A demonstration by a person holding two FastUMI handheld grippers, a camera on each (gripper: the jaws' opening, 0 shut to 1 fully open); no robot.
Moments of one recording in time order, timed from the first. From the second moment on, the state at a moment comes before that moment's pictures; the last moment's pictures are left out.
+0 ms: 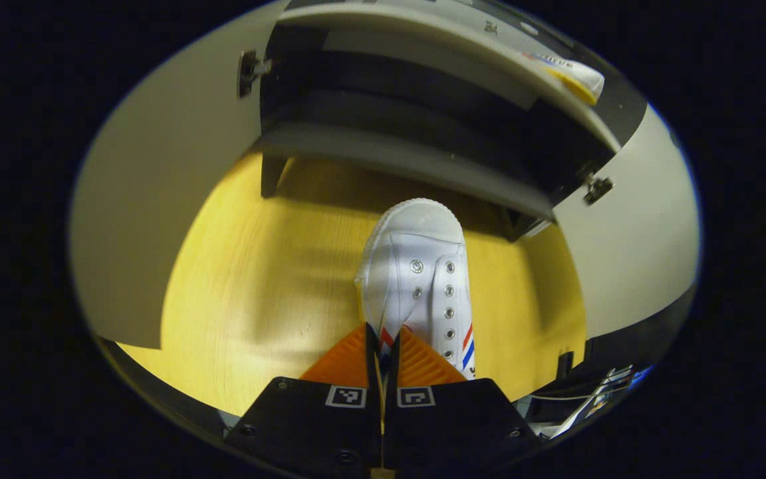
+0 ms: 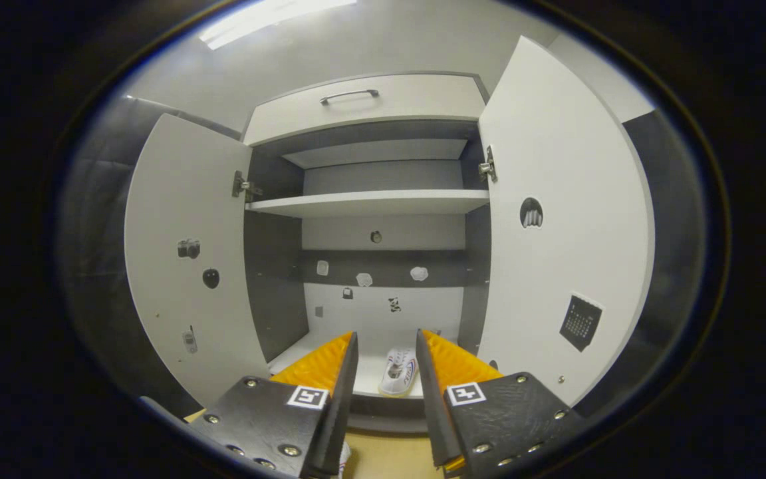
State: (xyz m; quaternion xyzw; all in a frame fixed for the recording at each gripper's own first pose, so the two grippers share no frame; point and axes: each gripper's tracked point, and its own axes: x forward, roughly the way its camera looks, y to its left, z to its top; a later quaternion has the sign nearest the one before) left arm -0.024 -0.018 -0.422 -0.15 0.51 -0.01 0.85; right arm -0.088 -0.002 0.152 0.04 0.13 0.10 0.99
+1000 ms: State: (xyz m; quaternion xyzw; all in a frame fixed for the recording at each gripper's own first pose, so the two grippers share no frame) left arm 0.215 0.014 -0.184 -0.14 0.29 -0.04 0.95; right arm 0.022 0.009 -0.002 0.04 0.12 0.10 0.99
